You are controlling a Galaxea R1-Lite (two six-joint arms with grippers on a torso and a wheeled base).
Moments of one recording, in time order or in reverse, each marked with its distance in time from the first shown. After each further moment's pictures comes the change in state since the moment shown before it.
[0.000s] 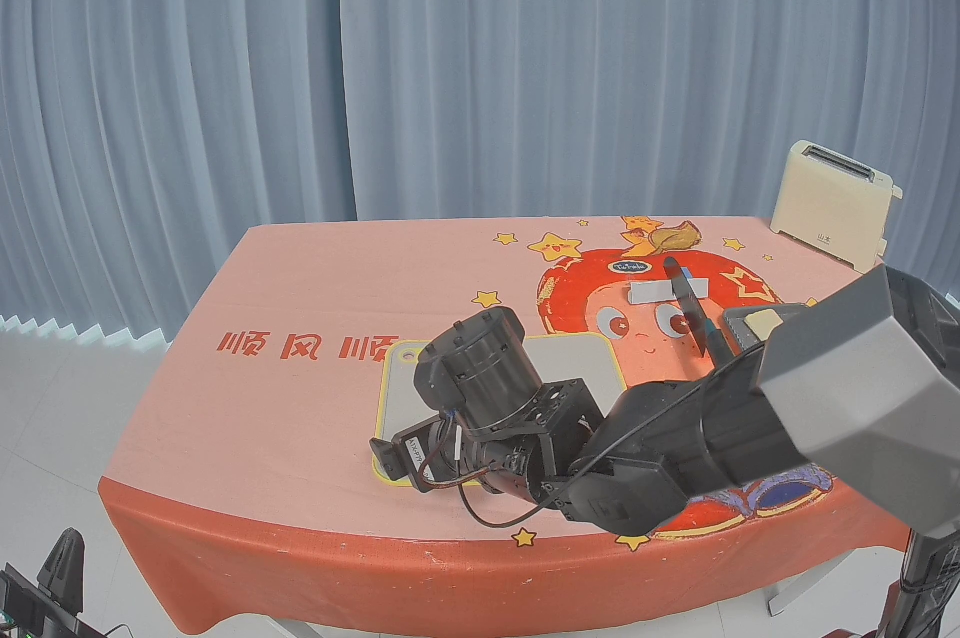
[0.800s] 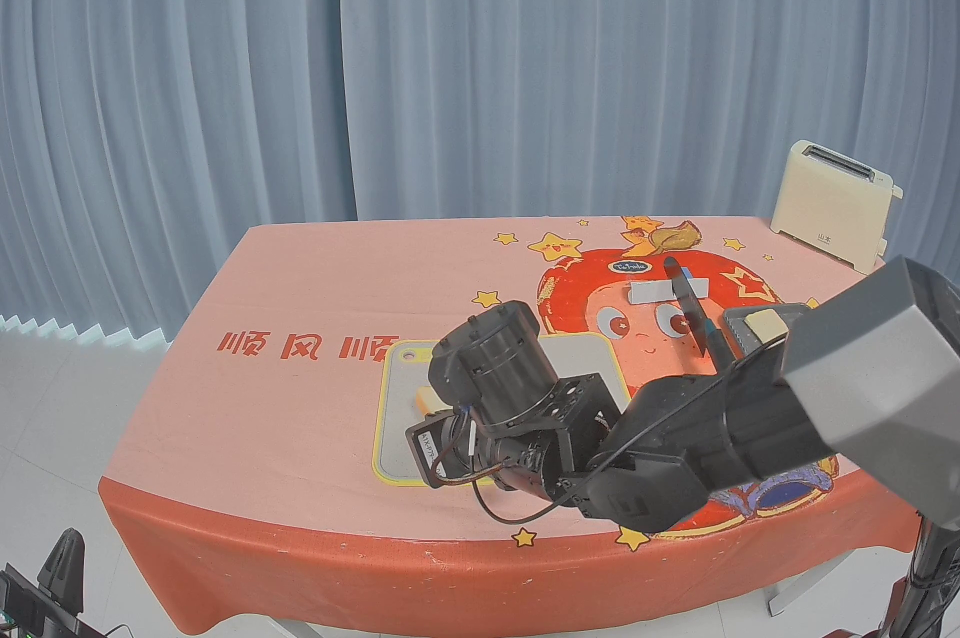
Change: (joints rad) left arm 0.000 0.000 0.000 0.000 0.000 0.000; right arm -0.005 -0.032 0.034 0.003 -0.018 0.019
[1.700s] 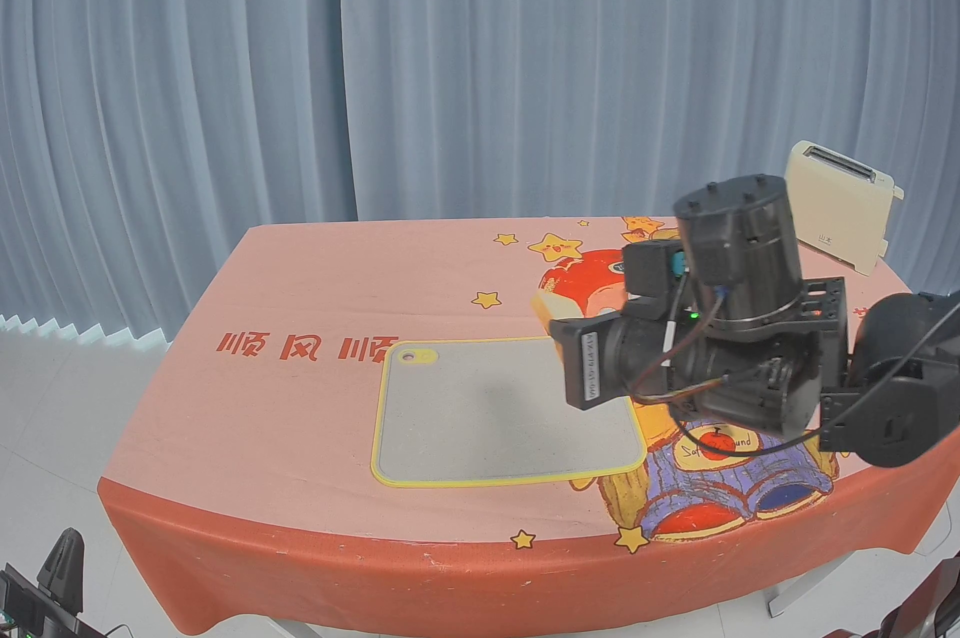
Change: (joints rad) left arm -0.001 0.000 0.000 0.001 0.006 0.000; right arm -0.117 -0.424 0.262 -0.023 0.007 0.029
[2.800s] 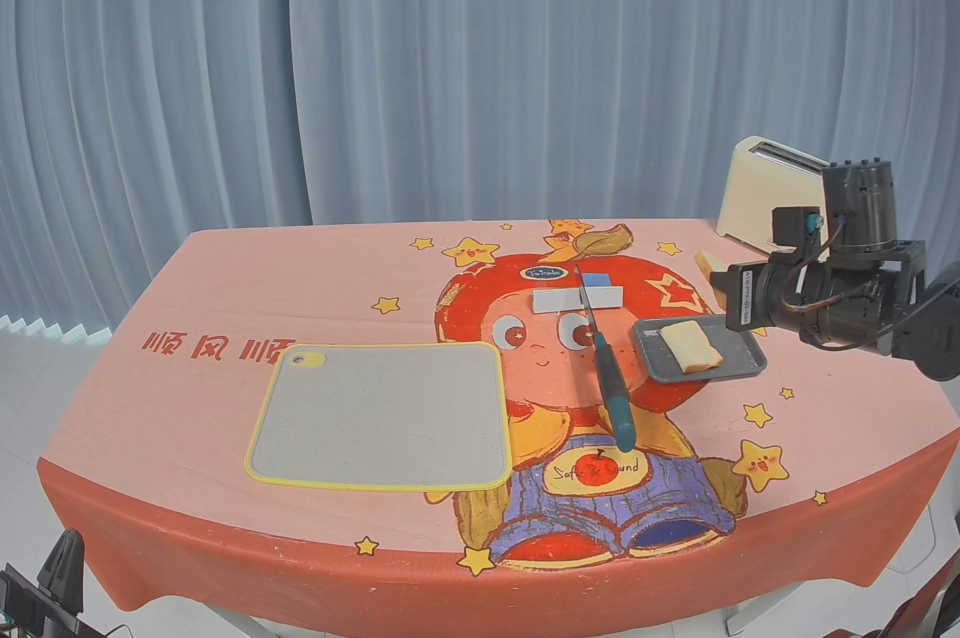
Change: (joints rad) left arm 0.000 0.000 0.000 -0.001 -0.005 0.000; right arm -0.426 -0.107 0.117 -0.003 0.127 -0.144
